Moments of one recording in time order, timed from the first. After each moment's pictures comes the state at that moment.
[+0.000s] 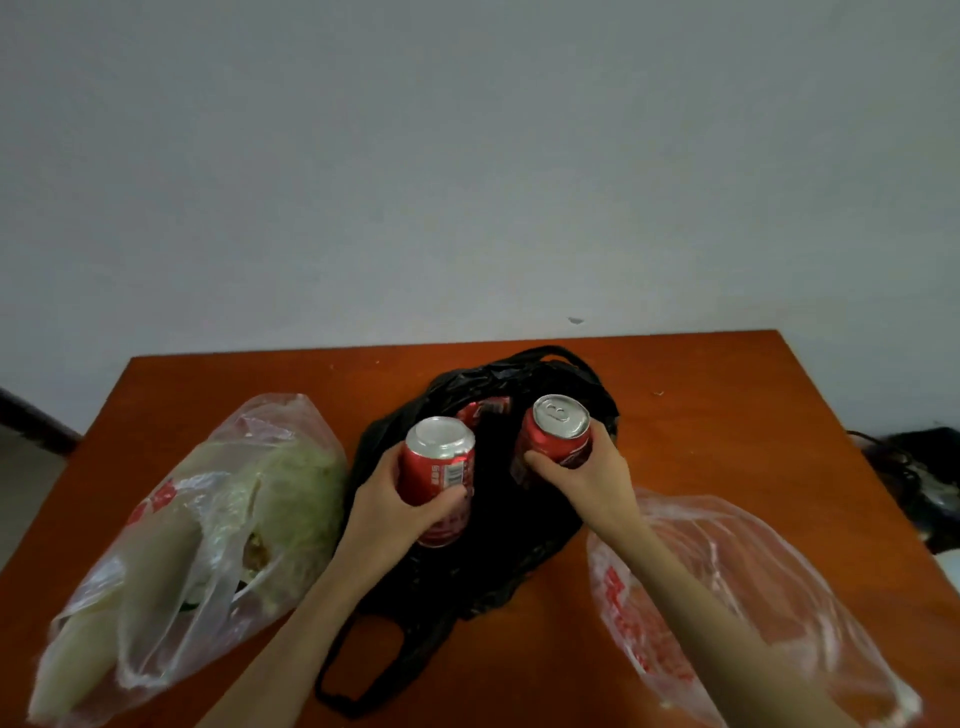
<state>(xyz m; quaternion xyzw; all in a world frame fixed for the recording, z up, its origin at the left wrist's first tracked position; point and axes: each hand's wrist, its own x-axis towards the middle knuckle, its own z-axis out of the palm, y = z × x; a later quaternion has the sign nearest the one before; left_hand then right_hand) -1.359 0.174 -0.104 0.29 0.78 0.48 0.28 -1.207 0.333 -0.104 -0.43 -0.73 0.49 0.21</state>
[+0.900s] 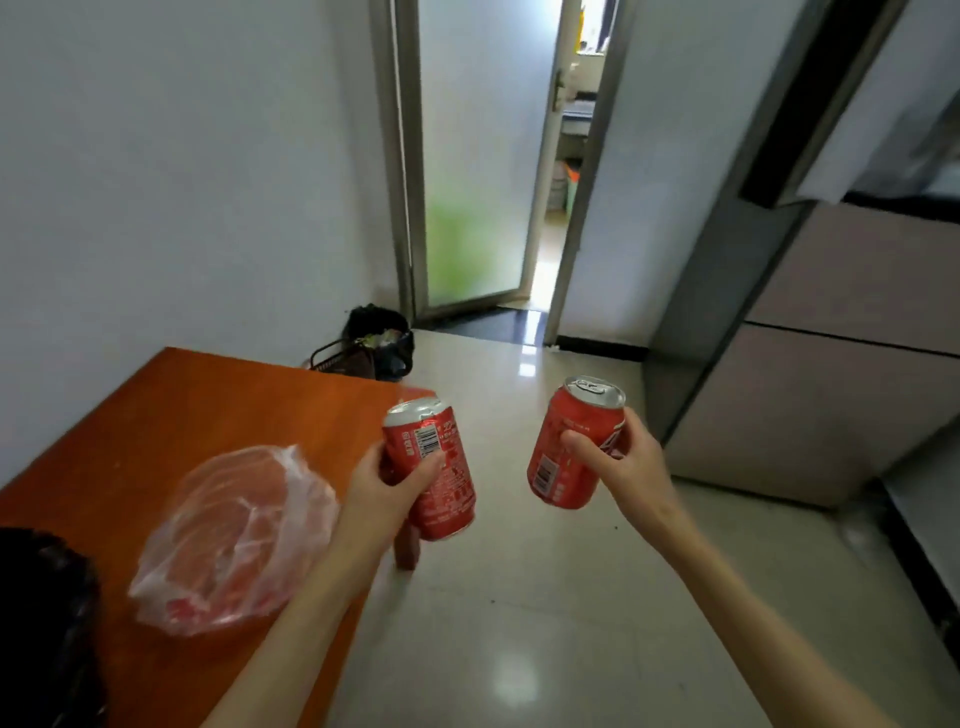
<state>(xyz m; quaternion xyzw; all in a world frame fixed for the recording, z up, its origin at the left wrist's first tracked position) -1.011 0.165 -0.030 0.60 0.41 0.32 0.61 -0.820 0.042 -0.016 -0.70 -0.34 0.25 0.58</state>
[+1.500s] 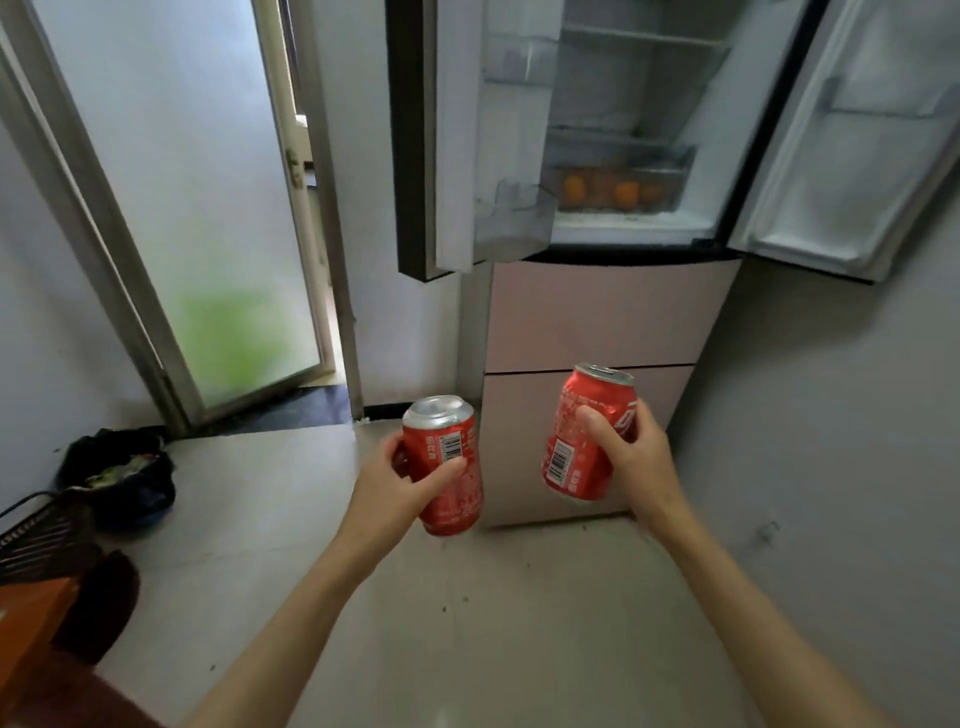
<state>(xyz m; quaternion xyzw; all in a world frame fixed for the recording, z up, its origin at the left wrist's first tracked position) -0.614 0.004 0.020 0.73 0.21 0.22 0.61 -0.484 -0.182 0.043 -0.71 -0.19 0.08 0.68</state>
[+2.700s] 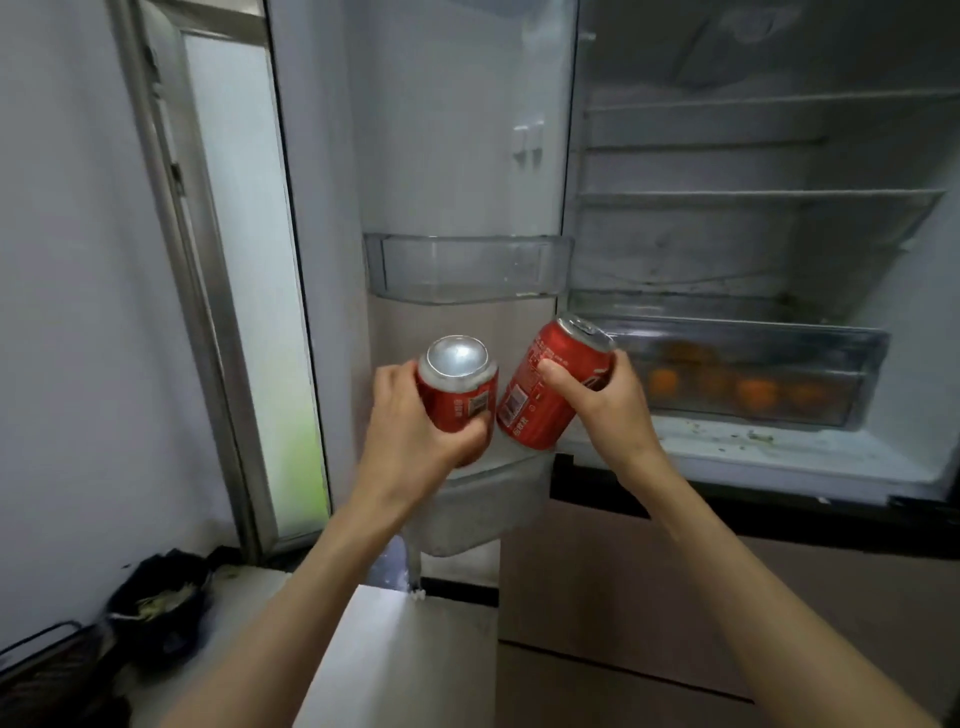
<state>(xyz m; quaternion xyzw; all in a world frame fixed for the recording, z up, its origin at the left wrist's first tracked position) -0.201 0.085 0.189 0.80 0.28 0.49 0.23 -0.041 -0.004 0.198 -0.61 -0.40 0.07 0.68</state>
